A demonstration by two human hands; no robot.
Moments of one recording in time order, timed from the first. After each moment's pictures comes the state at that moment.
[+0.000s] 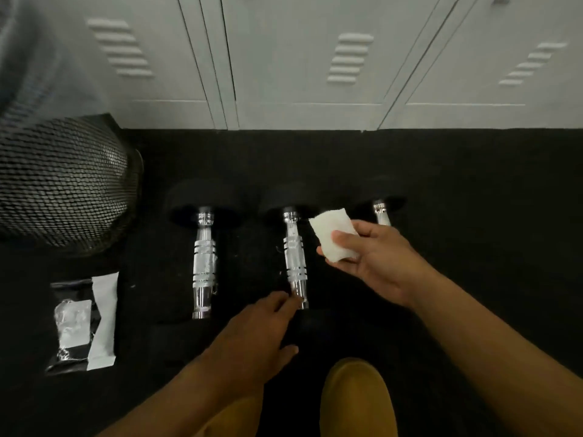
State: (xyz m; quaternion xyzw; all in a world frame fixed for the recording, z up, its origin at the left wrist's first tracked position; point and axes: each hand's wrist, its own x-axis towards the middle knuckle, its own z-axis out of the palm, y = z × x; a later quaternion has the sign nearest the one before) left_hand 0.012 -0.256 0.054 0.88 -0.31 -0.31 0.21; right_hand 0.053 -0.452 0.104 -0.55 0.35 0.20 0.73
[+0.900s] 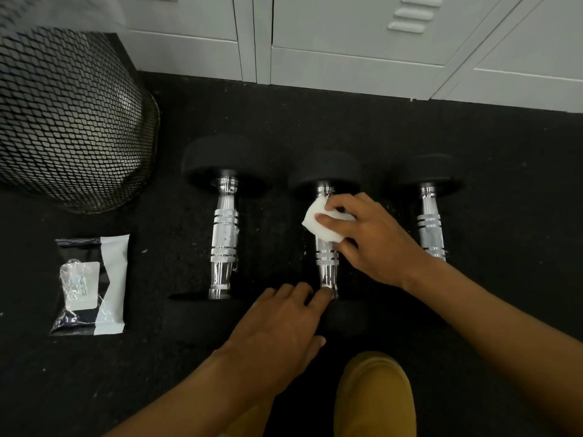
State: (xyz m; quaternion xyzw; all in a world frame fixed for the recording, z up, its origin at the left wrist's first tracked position) left_hand 0.008 -0.256 0.035 0.89 -0.33 -0.26 0.14; right_hand 0.079 -0.447 0.019 -0.96 -0.23 0.09 0.14
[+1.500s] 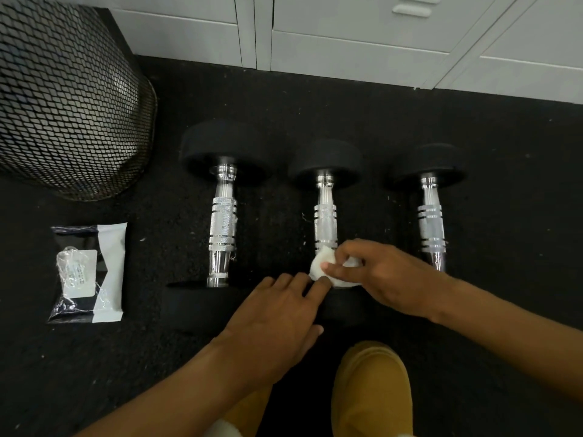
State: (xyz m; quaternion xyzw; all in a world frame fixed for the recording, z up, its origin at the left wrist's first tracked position) left_hand 0.006 -0.254 0.036 0.90 -0.35 -0.25 0.12; right_hand 0.036 -0.462 0.026 -0.90 -0.30 0.25 0.20
